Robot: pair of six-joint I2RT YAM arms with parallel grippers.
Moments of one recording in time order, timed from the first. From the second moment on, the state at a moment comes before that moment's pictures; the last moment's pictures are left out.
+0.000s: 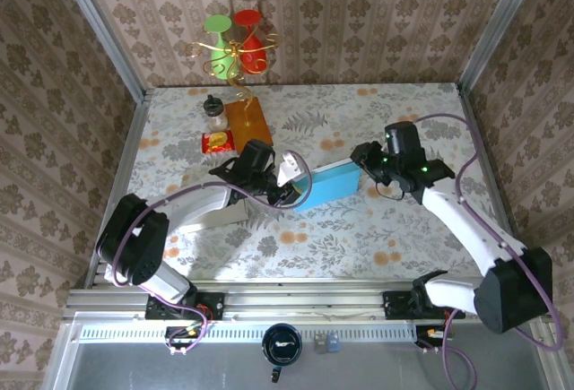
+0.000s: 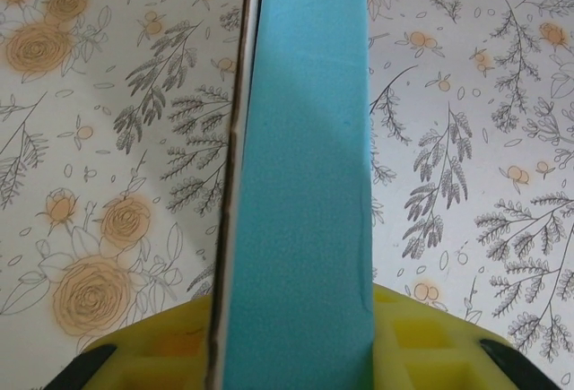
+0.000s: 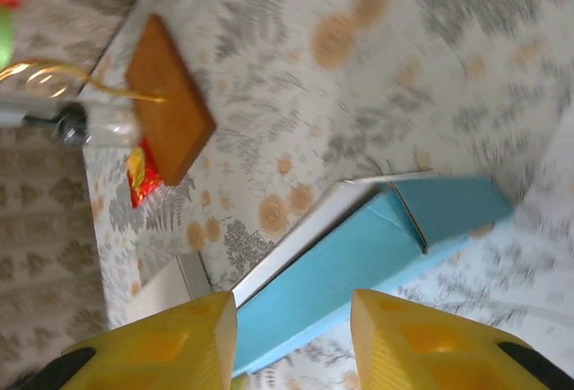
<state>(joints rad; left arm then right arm) -0.68 1.55 0.93 -0.21 0.48 0.38 0.28 1.20 0.96 -0.47 -0.18 0.88</state>
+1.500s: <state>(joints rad) -0.53 1.53 1.00 -0.53 0.70 0.64 0.26 1.47 1.17 -0.79 -0.44 -0.05</state>
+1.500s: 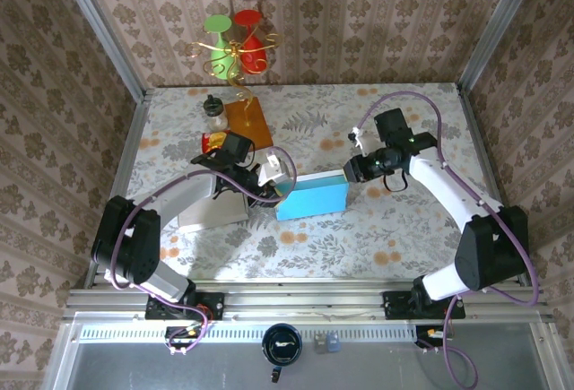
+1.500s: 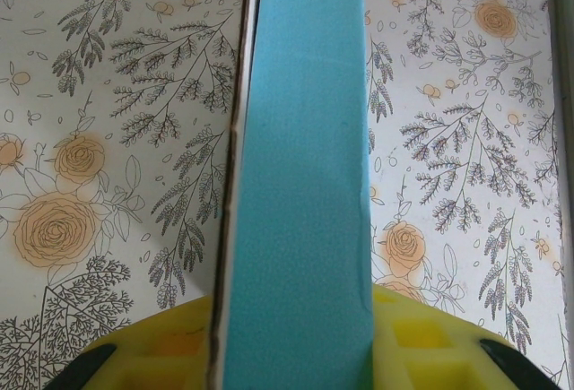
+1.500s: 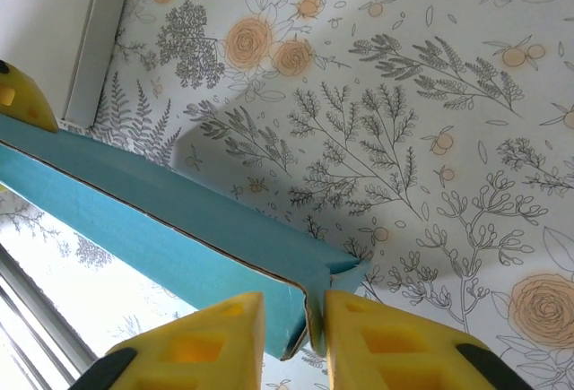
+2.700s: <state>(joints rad) -0.53 1.54 1.00 -0.52 0.70 0.64 0.29 1.49 1.22 -0.83 -0.32 -0.05</state>
